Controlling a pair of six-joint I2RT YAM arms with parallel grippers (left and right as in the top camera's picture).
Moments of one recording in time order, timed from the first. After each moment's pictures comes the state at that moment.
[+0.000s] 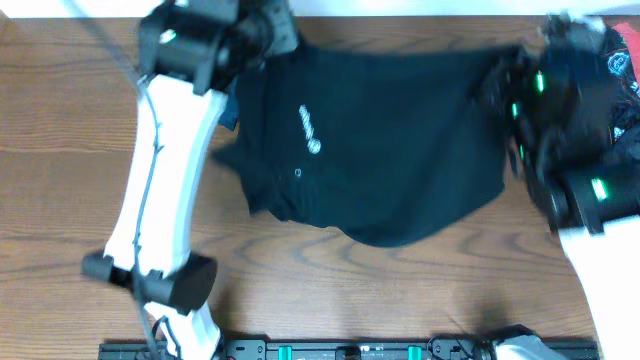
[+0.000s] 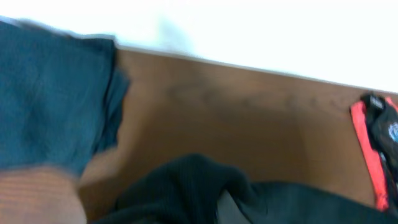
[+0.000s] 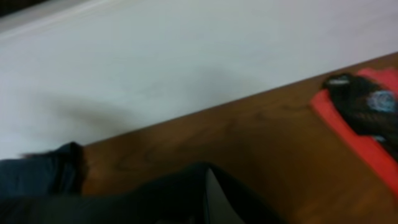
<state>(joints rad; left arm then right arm) -0.33 1.93 2.35 -1.15 -0.02 -0.43 0.21 1.32 1.49 -0.59 0.24 0.42</state>
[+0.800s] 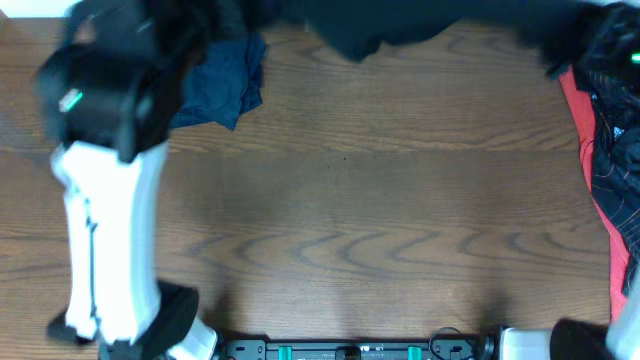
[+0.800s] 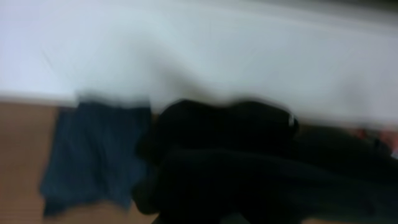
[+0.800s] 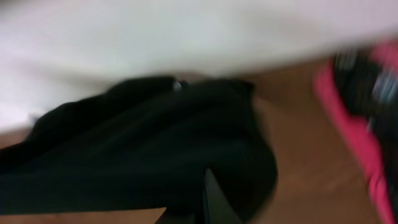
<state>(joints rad) -0.28 1.81 2.45 -1.25 -0.08 -0.30 -0.16 1.57 2.01 -1.13 -0.24 0.23</state>
